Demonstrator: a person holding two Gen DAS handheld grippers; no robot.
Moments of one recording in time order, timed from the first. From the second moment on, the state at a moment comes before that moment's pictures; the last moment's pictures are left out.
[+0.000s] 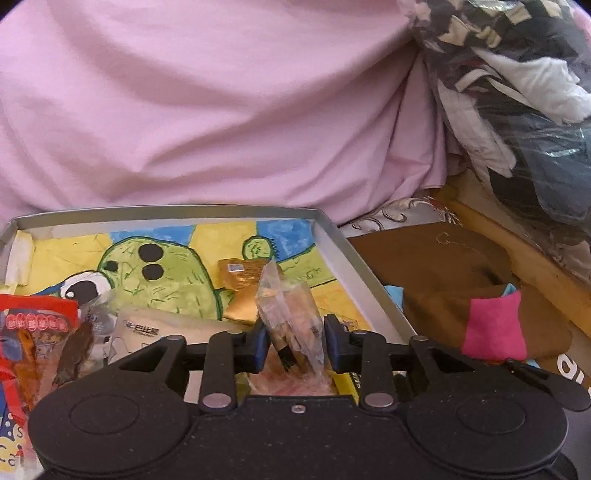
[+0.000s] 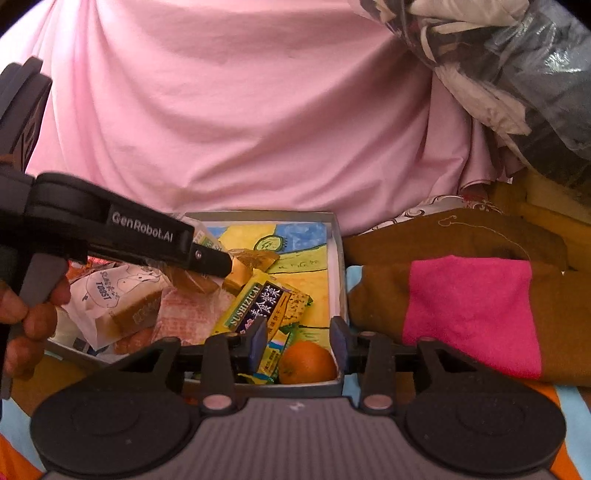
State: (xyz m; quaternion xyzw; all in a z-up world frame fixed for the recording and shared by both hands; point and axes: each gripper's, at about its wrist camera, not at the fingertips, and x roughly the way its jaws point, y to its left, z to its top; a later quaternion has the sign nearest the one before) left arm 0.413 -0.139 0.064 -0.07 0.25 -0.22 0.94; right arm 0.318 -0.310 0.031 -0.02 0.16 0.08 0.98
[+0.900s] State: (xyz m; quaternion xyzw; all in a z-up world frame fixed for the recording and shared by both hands) left arm 0.318 -0.079 0.092 -0.12 0.20 -0.11 0.97; right arm 0.263 -0.298 0.087 -0.04 0.13 0.08 0.99
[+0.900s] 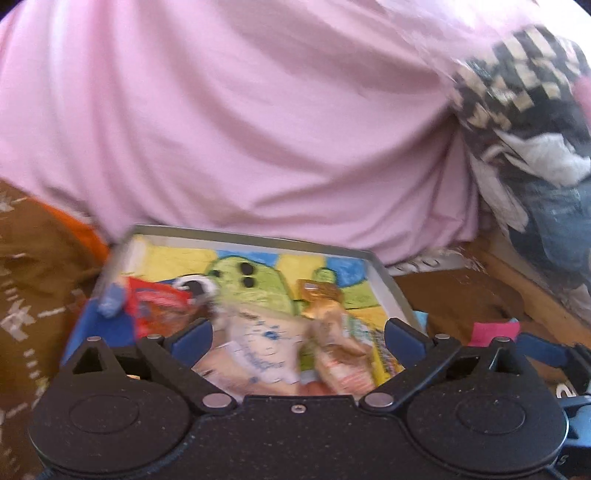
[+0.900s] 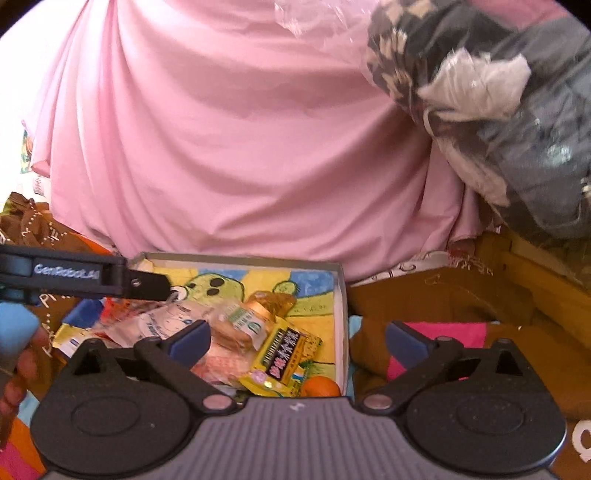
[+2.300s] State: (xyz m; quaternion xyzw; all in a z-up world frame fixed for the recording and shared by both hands) left arm 0.182 -0.034 0.118 -0.09 0.18 0.01 0.98; right arm 0.155 -0.259 0.122 -0.03 0.08 0.07 0.99
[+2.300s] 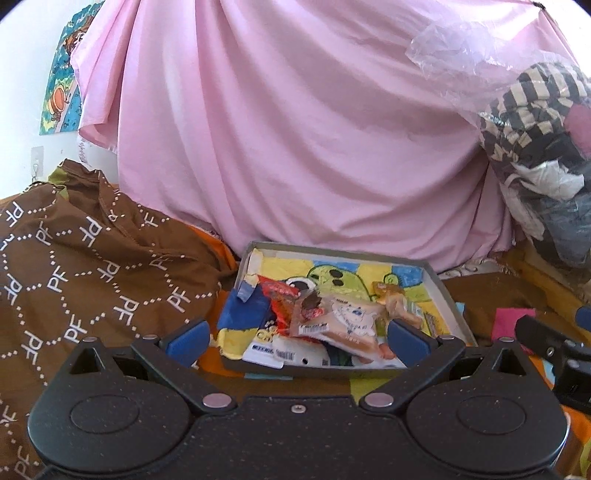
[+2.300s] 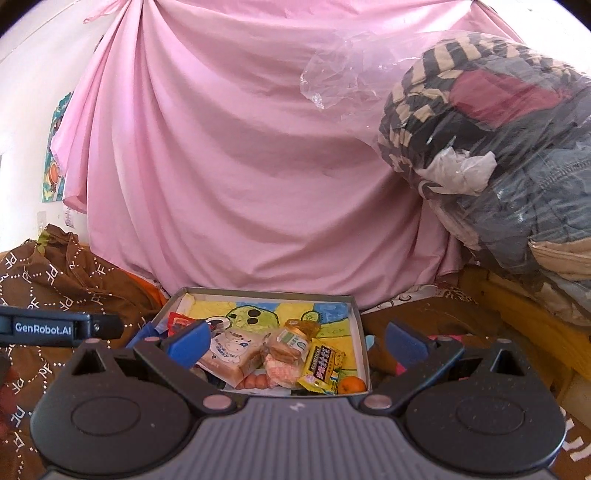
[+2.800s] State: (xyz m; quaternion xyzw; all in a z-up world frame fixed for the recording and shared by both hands) left arm 0.136 -0.035 0.109 -0.09 0.18 0.01 0.98; right arm 0.113 -0.260 0.115 -0.03 0.08 0.06 0.99
